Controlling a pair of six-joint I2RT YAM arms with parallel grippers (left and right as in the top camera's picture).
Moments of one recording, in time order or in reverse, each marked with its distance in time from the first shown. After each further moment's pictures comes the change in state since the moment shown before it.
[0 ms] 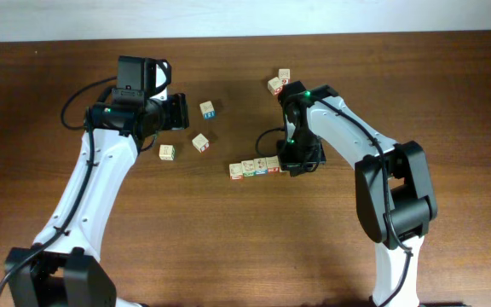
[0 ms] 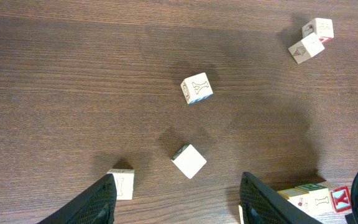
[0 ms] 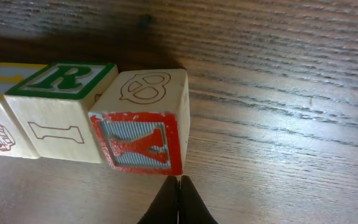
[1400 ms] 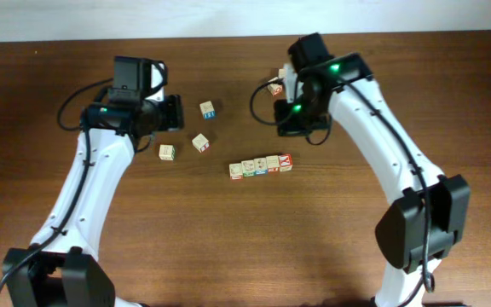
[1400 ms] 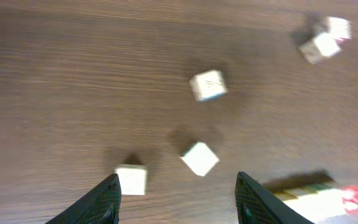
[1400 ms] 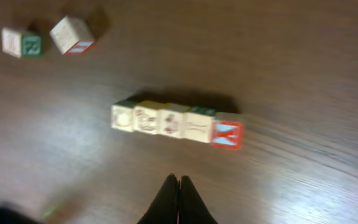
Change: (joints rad) left arm 0.031 0.000 0.000 -0.017 -0.005 0.003; right arm 0.018 -0.176 0.230 -0.045 -0.086 -0.047
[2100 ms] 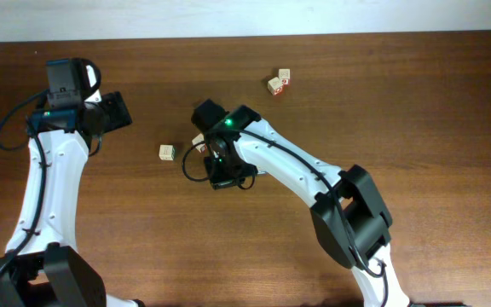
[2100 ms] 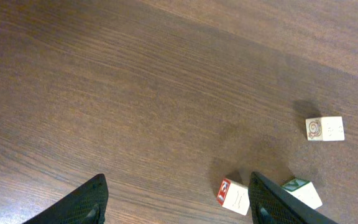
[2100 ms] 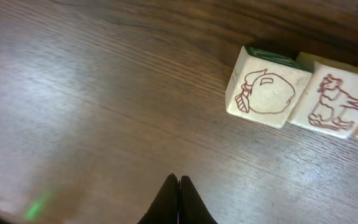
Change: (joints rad) left arm 0.250 0.000 0.000 -0.017 -0.088 0.000; right arm 0.358 0.227 -0.005 0.063 0.076 0.224
